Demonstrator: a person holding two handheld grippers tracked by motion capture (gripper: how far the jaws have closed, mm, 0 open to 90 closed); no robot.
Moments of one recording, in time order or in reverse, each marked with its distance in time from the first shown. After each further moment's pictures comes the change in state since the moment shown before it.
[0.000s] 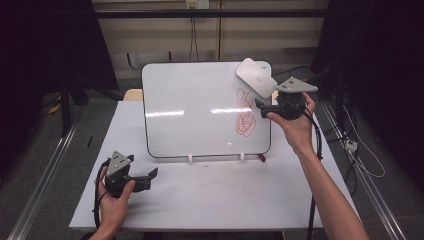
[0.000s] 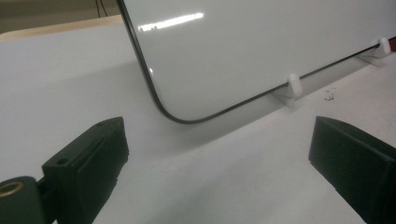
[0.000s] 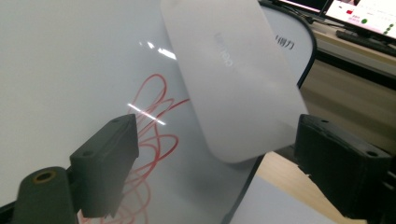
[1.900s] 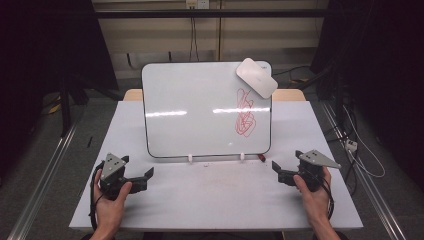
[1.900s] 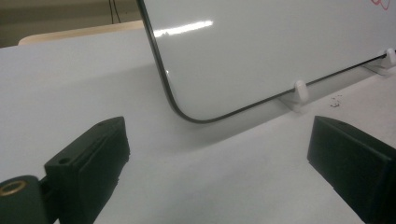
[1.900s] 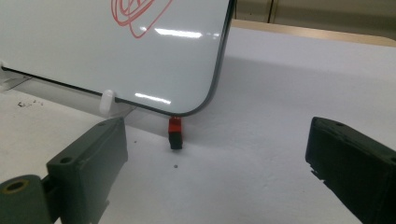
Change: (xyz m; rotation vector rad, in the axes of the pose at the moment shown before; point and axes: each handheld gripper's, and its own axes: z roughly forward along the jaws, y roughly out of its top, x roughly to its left) left arm 0.002 -0.003 -0.011 -0.023 0.041 -0.020; right arm 0.044 -0.165 -0.083 0.078 -0.005 0.279
